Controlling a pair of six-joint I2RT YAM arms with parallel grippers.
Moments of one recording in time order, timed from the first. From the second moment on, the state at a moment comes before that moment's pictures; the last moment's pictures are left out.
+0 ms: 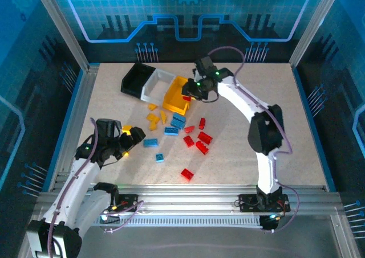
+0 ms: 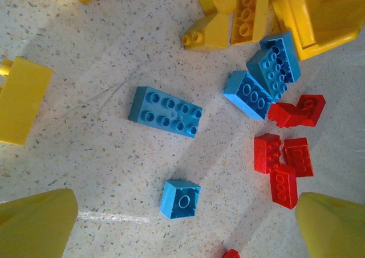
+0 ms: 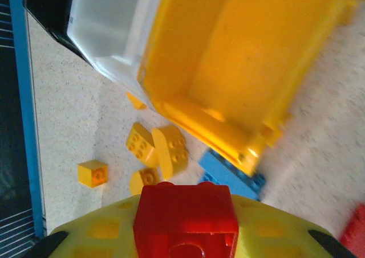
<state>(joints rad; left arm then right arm) -0.09 0.79 0.61 -0.74 0.31 -0.80 0.50 2.11 1.95 -0.82 -0.32 0.68</state>
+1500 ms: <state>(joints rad) -0.10 0.82 0.61 -0.72 0.32 -0.82 0.33 2.02 1.81 -1.08 -0.02 0.50</state>
